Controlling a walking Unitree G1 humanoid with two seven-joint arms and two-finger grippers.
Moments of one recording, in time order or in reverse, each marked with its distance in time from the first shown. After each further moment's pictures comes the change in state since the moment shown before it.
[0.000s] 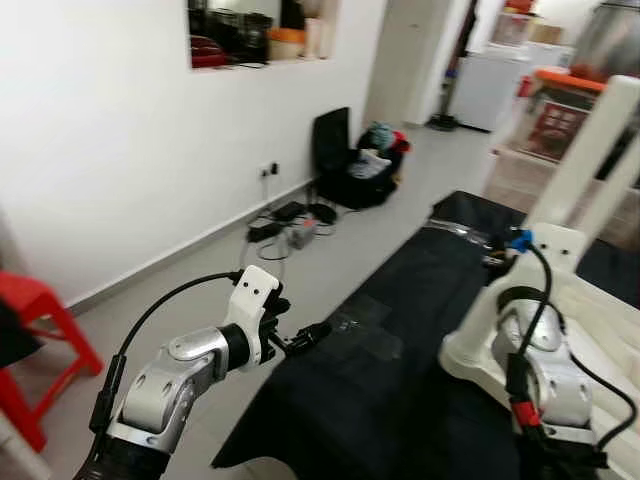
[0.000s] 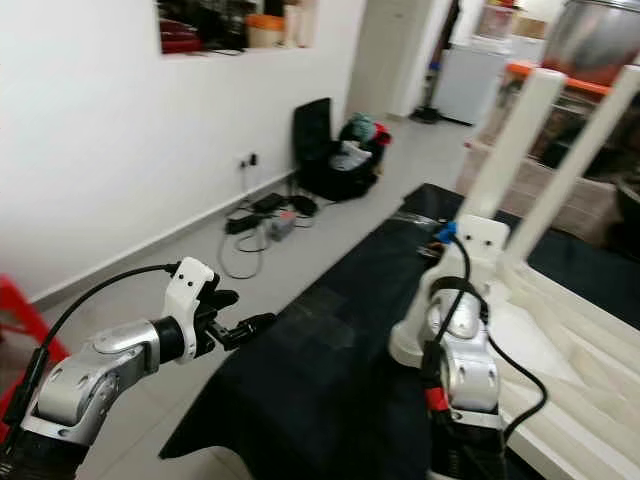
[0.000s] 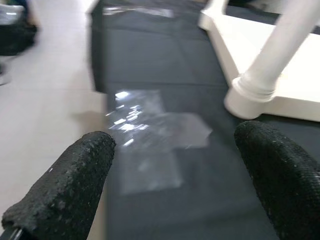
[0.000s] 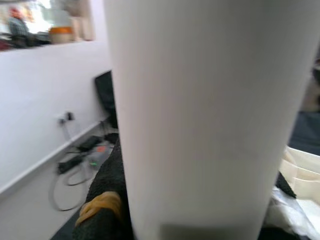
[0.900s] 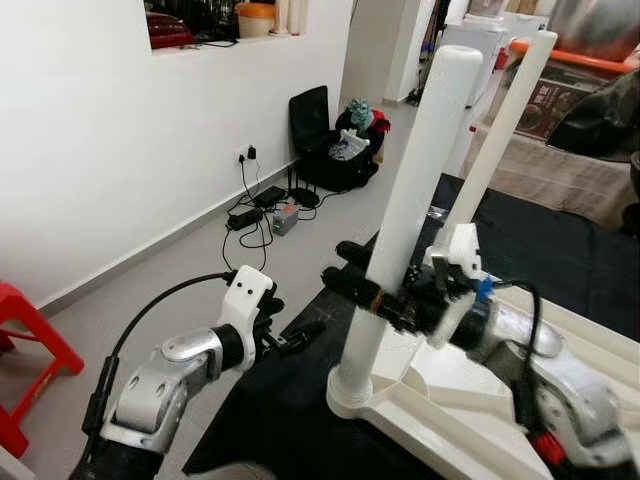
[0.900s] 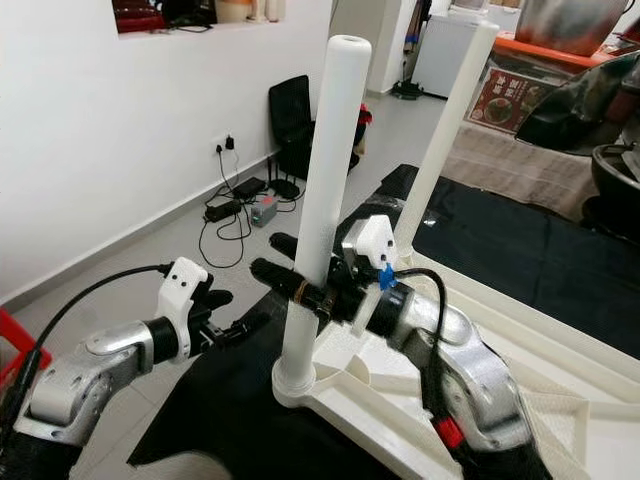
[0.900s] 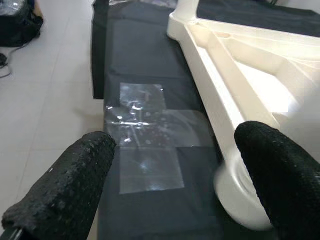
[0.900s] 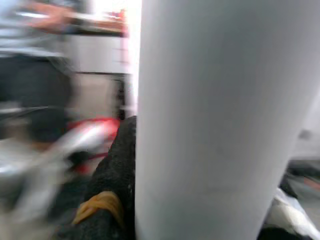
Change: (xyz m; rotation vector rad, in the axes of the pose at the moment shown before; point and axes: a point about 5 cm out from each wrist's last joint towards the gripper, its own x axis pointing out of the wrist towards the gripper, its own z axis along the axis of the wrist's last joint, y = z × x) left arm -0.006 0.005 0.000 0.005 -0.001 0.023; right arm -0.028 0.062 0.028 -0.071 -0.029 0.979
